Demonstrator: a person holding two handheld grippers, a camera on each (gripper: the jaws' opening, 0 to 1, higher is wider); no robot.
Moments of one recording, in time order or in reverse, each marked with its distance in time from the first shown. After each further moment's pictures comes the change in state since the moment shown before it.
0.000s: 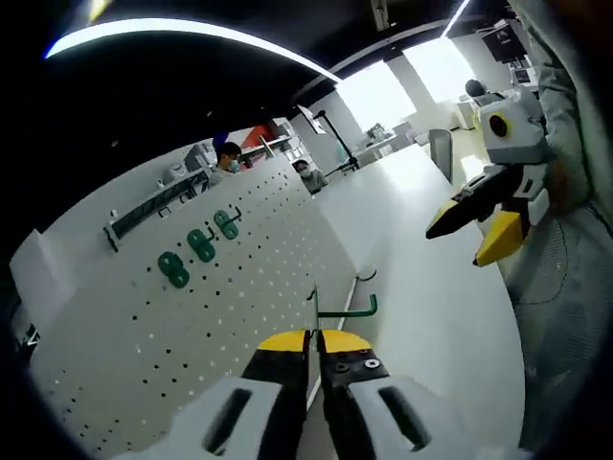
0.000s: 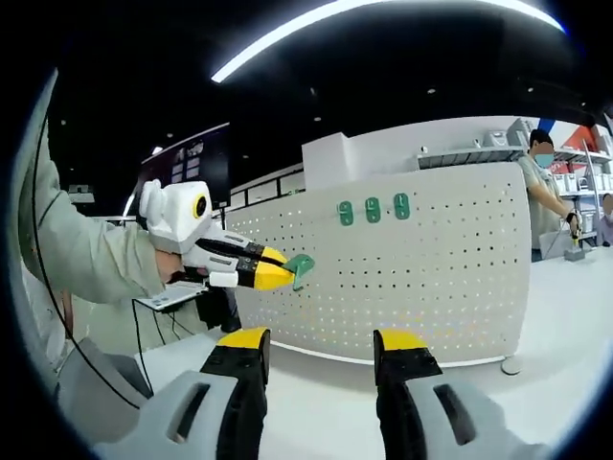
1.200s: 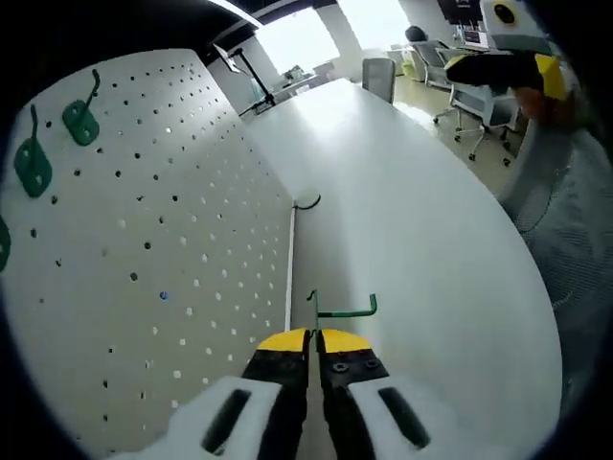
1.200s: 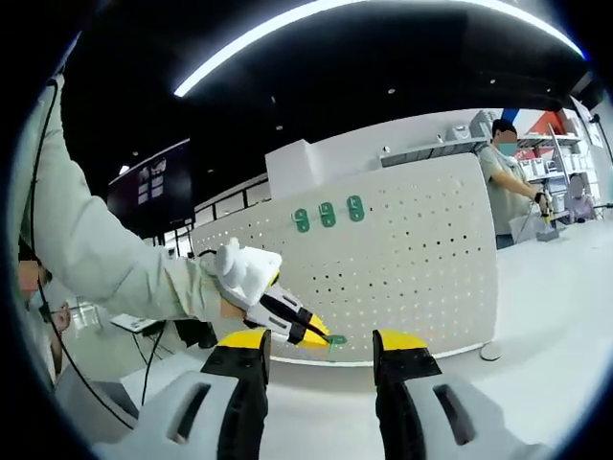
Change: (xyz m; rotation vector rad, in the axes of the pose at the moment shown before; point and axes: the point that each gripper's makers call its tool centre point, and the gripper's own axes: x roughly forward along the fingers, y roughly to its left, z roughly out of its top) left arm 0.115 -0.033 -0.090 0.177 0.299 -0.428; right arm -0.010 -0.033 0.004 0.075 -0.035 -0.137
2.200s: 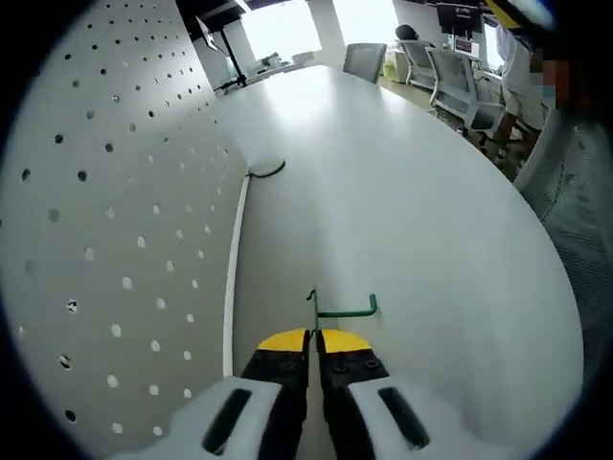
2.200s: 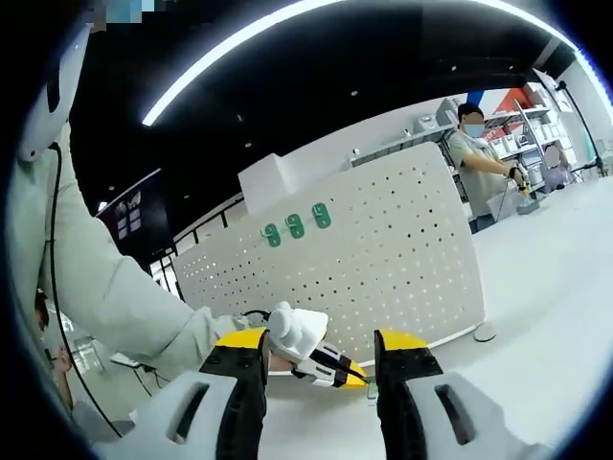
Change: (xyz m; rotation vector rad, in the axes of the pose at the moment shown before) left arm 0.115 -0.024 -0.031 -0.057 0.038 -0.200; right arm -0.005 -0.029 0.002 0.166 -0.046 -0.093
